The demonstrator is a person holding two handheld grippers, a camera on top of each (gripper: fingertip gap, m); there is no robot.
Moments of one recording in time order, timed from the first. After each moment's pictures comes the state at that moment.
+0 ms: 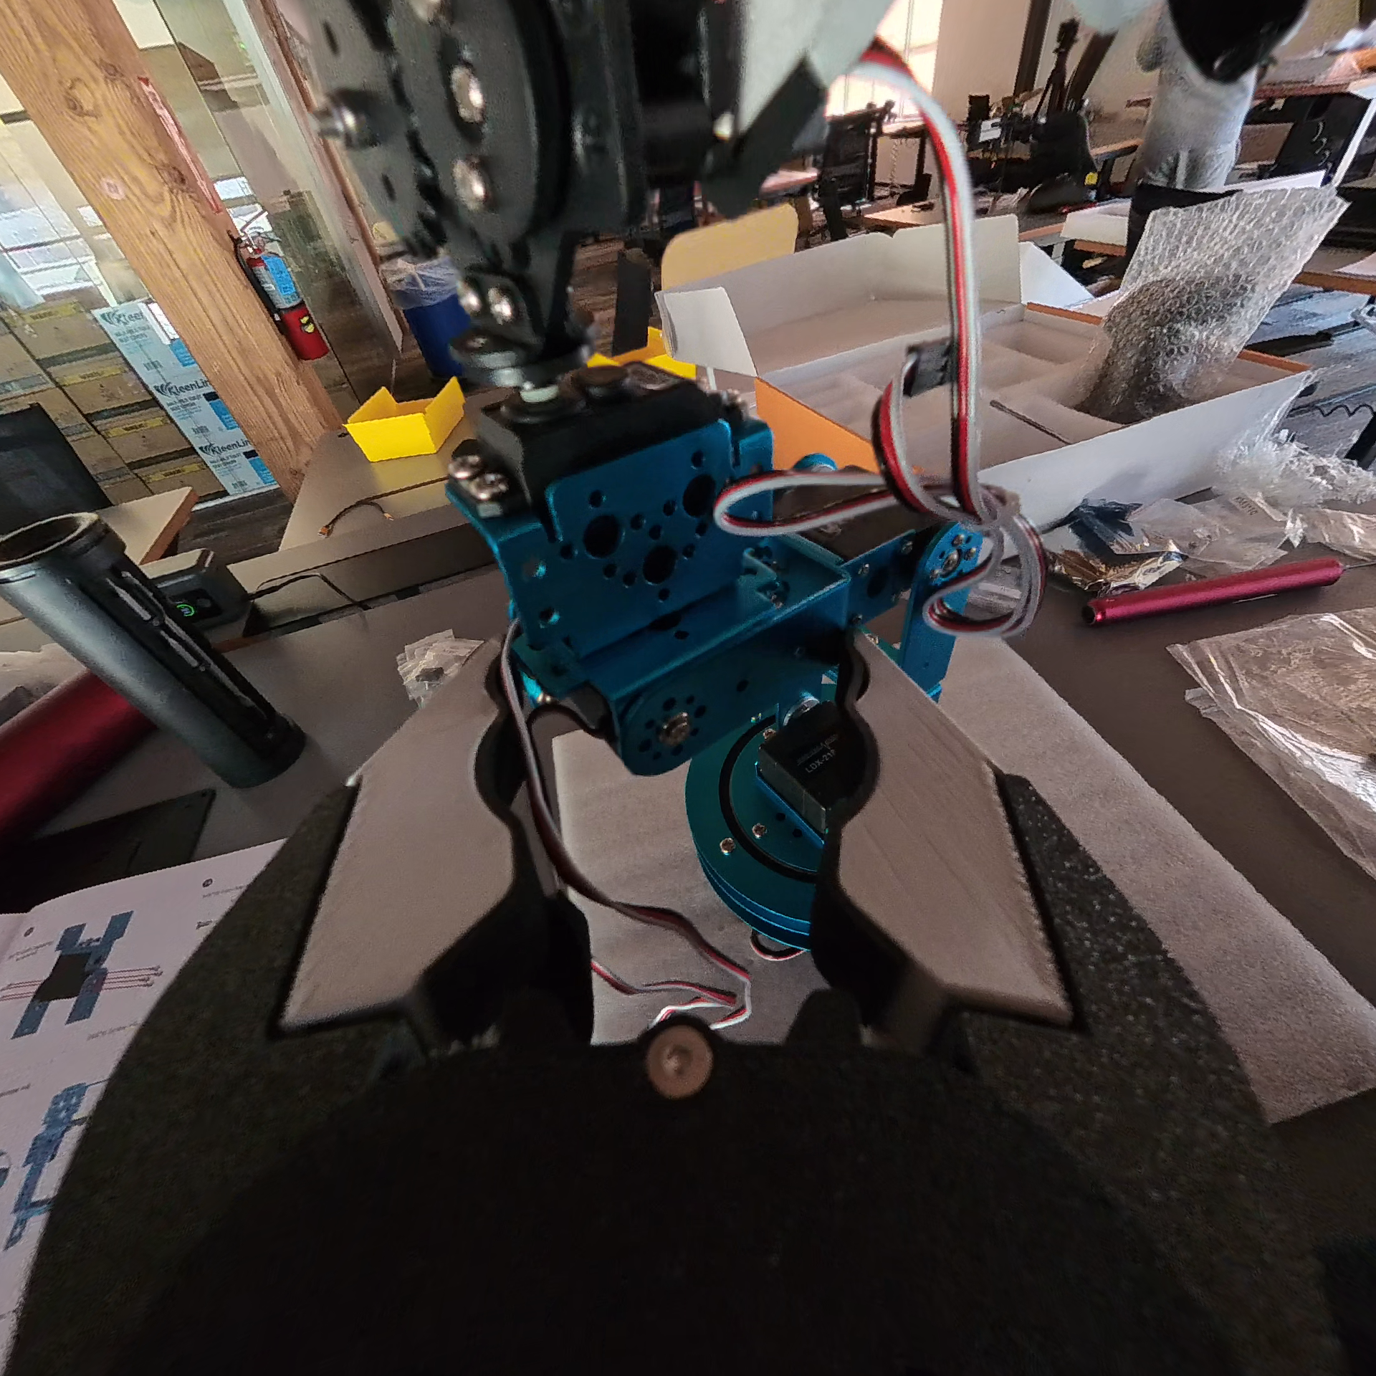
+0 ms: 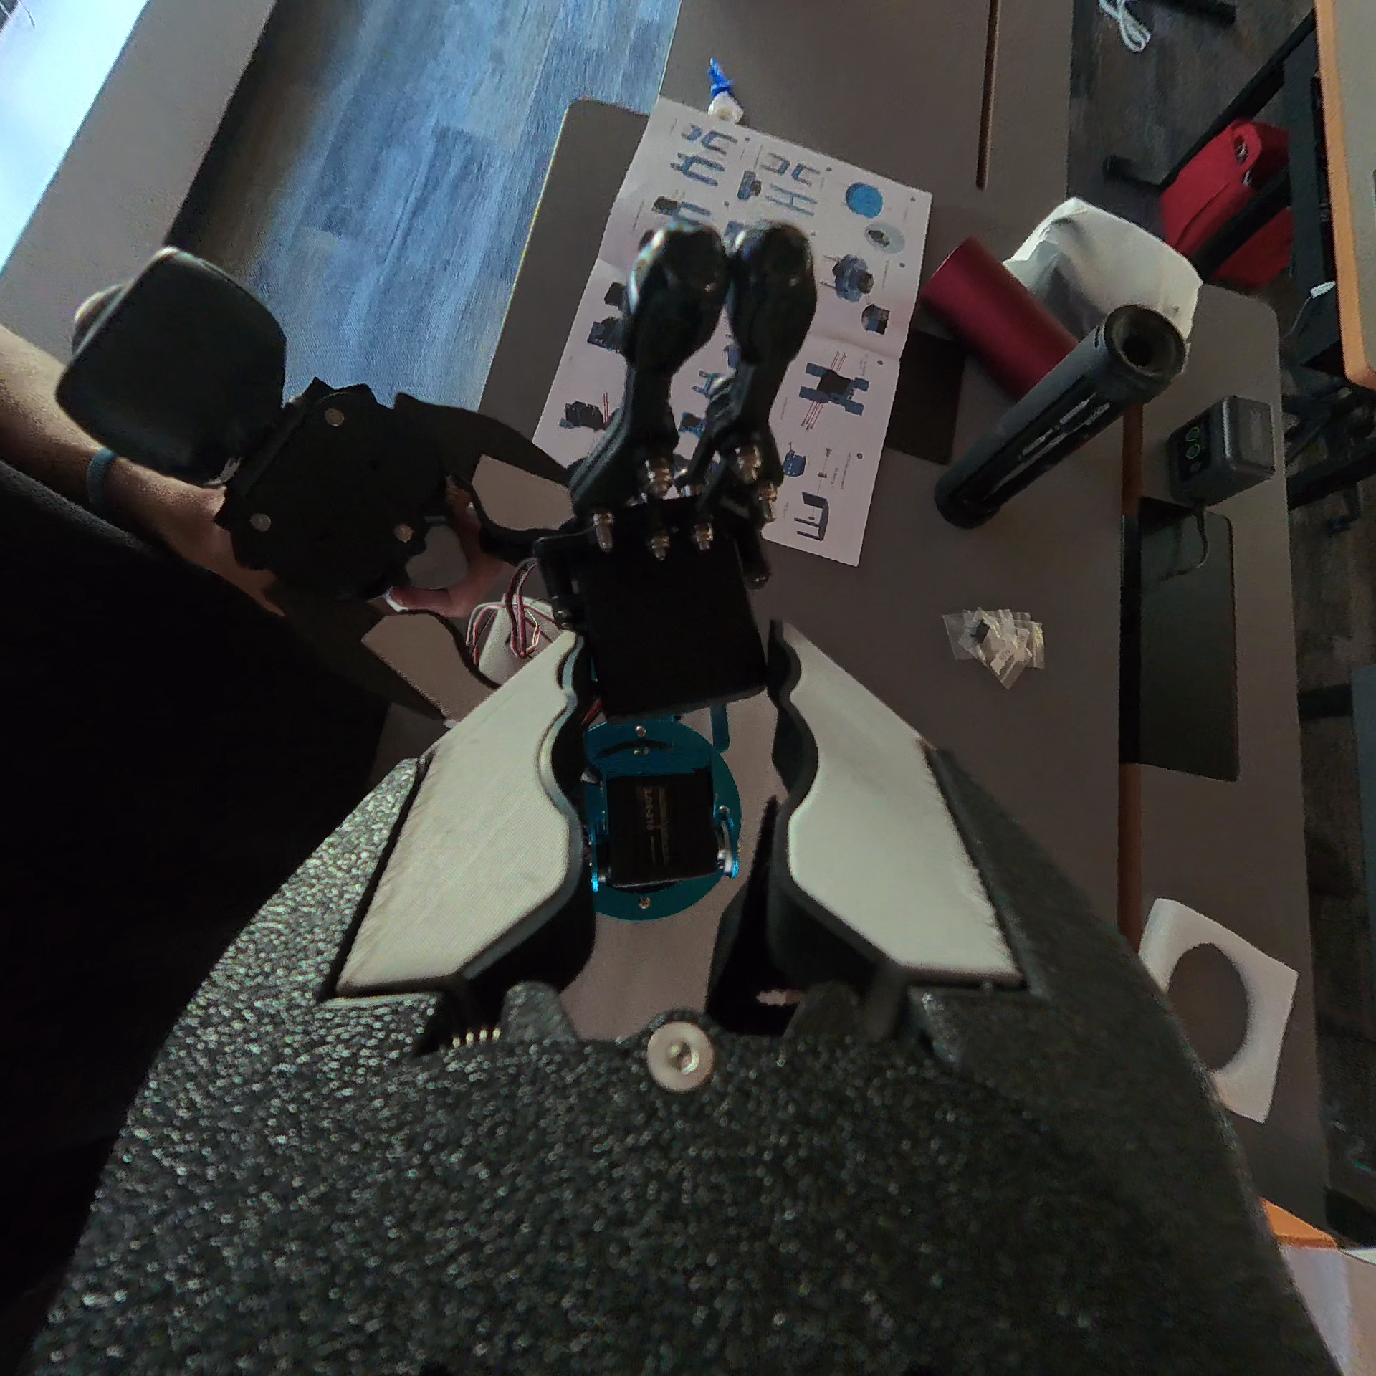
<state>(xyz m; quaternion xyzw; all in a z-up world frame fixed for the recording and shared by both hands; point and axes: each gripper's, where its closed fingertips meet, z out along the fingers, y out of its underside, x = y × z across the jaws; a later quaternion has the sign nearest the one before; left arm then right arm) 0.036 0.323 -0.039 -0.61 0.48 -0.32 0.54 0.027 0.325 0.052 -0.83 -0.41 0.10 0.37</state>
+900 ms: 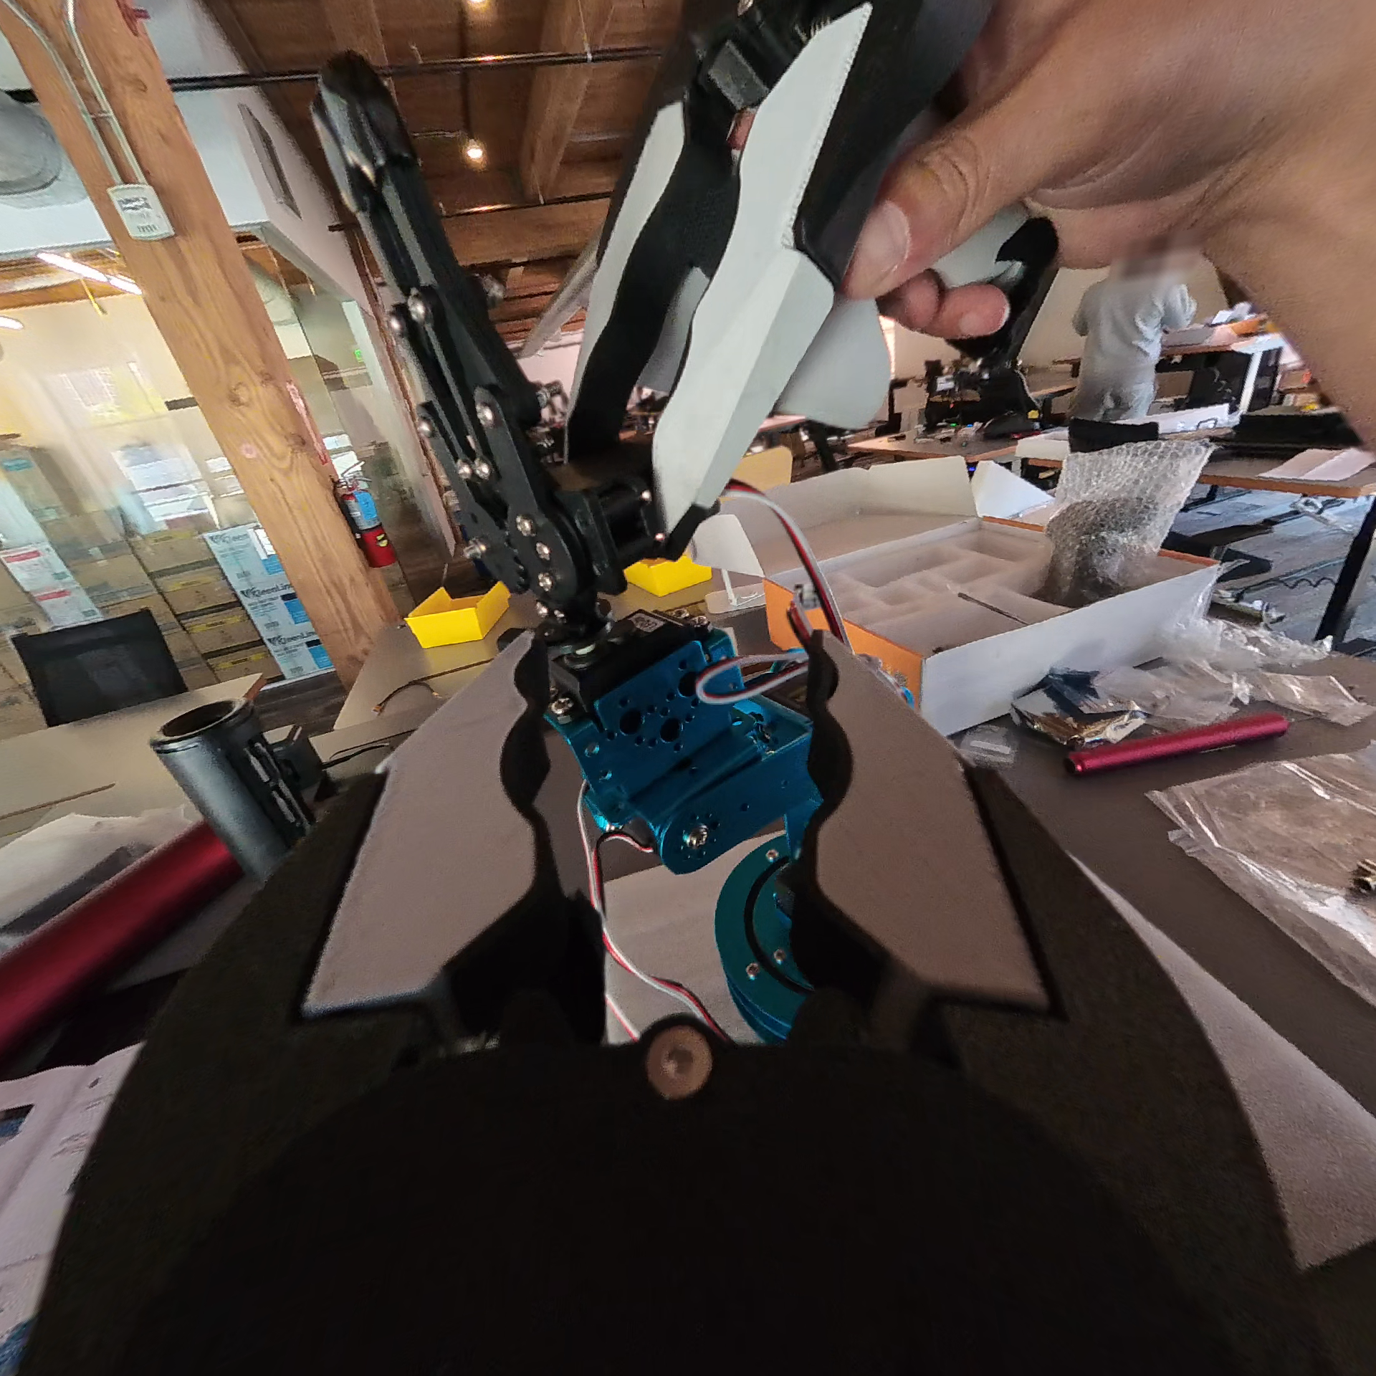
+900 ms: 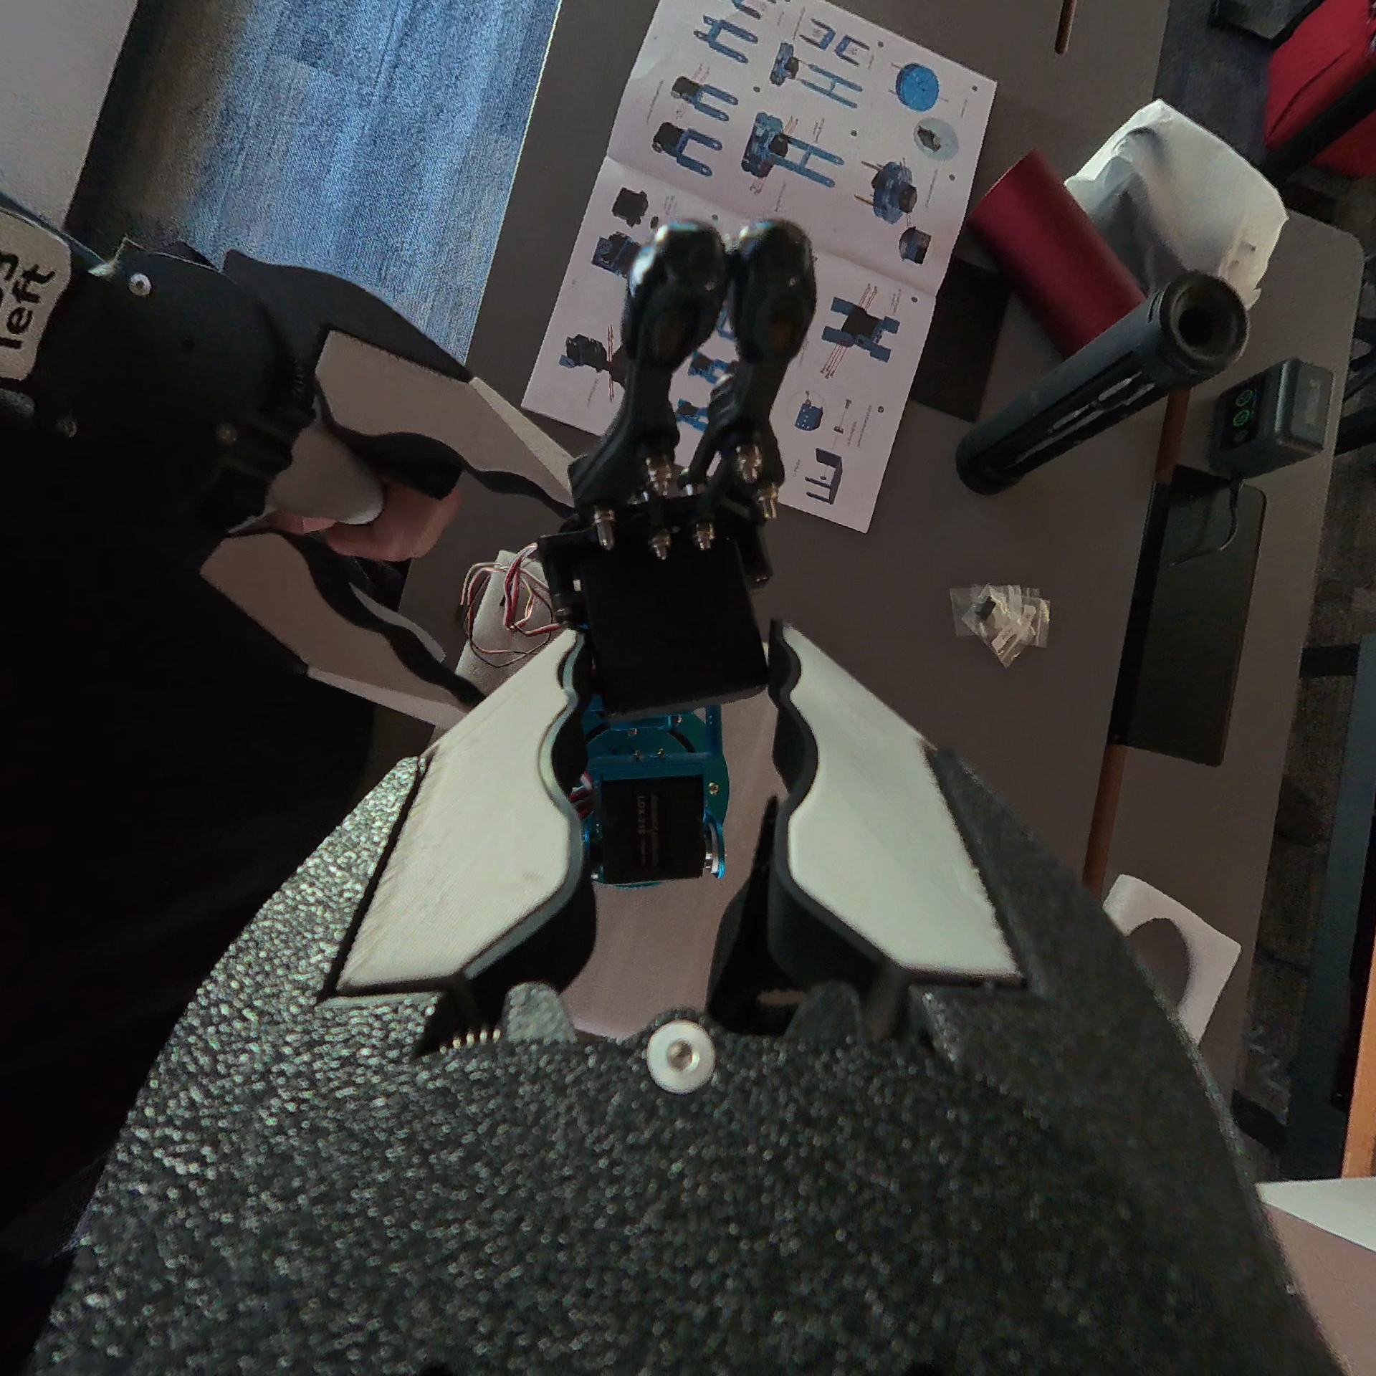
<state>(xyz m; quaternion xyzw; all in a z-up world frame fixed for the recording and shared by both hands) 0.009 0.314 0.031 -0.52 0.44 -0.37 0.63 0.015 0.340 0.052 -0.85 -0.43 0.07 0.30</state>
